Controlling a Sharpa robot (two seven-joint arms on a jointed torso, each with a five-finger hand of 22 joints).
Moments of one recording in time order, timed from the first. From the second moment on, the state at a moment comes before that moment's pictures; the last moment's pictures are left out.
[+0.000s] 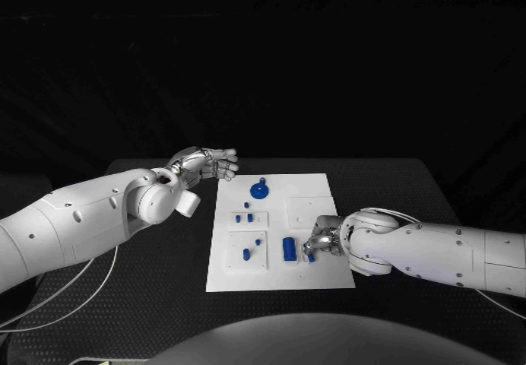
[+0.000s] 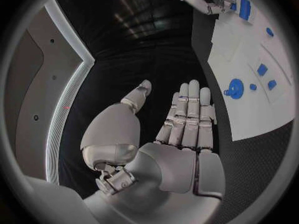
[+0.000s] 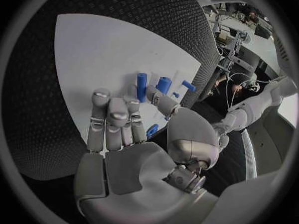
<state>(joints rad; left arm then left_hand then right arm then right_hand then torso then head) 1.15 -0.64 -0.12 1.18 -0.13 -0.05 0.20 0.91 -0.07 0.42 -0.21 0.05 0.76 0.20 0.32 0.49 1.14 0.14 0.08 0.19 0.96 0.10 0.41 0.61 0.04 0.70 0.00 0.50 1.26 0.98 -0.80 -0.18 1.53 -1.20 -0.14 -0.57 0.73 -0.04 0.85 -0.28 0.05 1.07 0.08 0.29 0.60 1.21 -0.03 1.08 1.09 1.32 -0.12 1.22 1.02 0.25 1.15 -0.02 0.94 1.30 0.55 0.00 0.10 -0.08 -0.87</state>
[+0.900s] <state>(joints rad) 1.15 -0.64 -0.12 1.19 -0.13 -0.05 0.20 0.91 -0.07 0.42 -0.21 0.05 0.76 0.20 0.32 0.49 1.14 0.14 0.08 0.19 0.96 0.10 0.41 0.61 0.04 0.70 0.01 0.50 1.26 0.98 -0.80 -0.18 1.54 -1.21 -0.14 -0.56 0.62 -0.13 0.73 -0.26 0.05 1.07 0.07 0.28 0.59 1.21 -0.03 1.08 1.10 1.31 -0.13 1.22 1.02 0.25 1.15 -0.02 0.94 1.29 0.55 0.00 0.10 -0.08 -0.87</state>
